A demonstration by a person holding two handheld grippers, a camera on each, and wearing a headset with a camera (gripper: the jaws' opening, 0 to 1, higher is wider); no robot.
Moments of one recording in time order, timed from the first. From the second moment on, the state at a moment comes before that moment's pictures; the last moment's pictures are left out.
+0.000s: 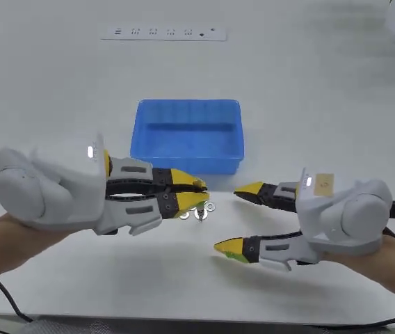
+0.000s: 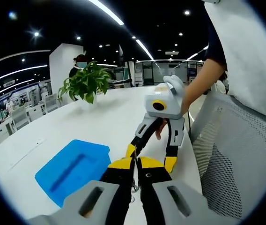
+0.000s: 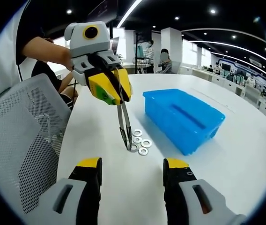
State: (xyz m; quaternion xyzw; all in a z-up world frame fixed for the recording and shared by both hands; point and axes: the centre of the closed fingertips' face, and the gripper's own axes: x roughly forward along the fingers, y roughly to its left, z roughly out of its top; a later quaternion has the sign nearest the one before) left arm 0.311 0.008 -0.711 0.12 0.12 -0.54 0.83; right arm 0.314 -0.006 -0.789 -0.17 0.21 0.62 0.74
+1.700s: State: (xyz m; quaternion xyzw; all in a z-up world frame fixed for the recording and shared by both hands) left arm 0.305 0.003 -0.716 0.10 0.17 -0.56 0.81; right arm 0.305 0.042 -0.774 -0.22 0.15 0.69 0.67
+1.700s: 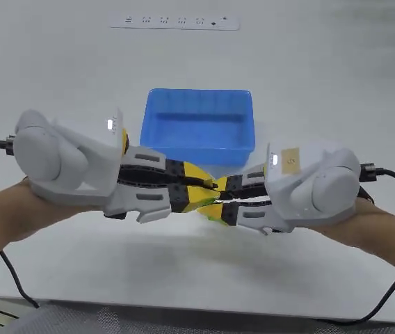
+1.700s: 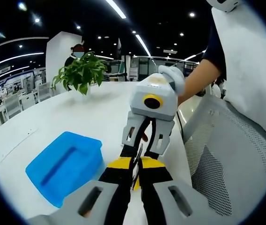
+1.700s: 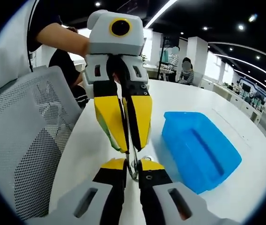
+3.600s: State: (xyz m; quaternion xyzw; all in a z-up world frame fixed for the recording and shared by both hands) left arm 0.281 0.085 -0.713 -0.02 0.16 -0.41 0.90; right arm 0.393 0.085 -0.684 -0.21 0.12 0.68 0.70
